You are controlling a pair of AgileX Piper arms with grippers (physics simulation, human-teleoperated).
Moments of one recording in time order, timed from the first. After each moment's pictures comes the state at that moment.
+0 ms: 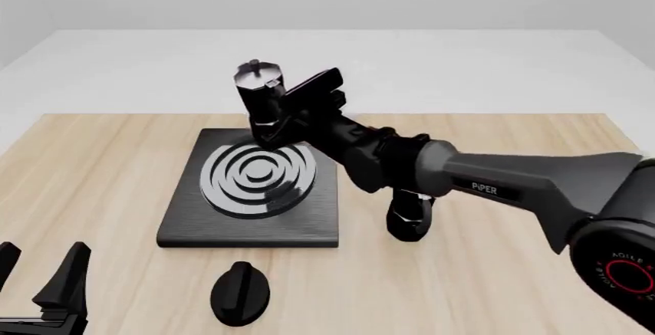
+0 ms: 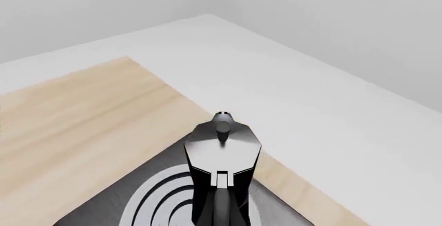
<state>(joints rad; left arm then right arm) 0.00 0.01 0.00 0.00 0.00 0.70 1.97 -1.37 -0.36 -0.13</state>
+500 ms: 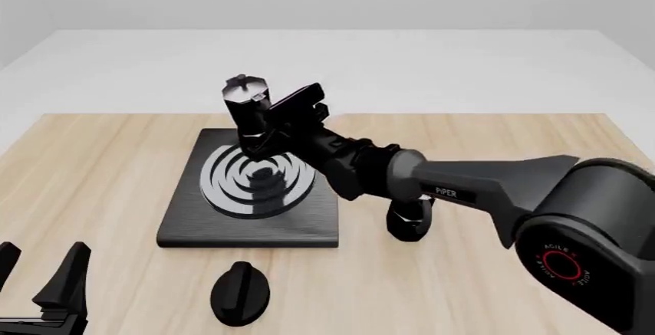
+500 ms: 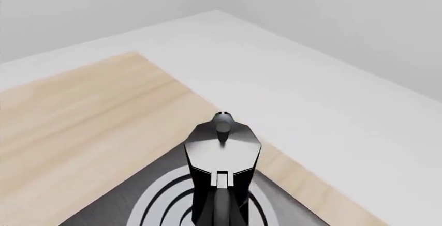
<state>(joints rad) 0.00 0.01 0.00 0.00 0.00 0.72 2.09 -1.45 -0.39 -0.11</state>
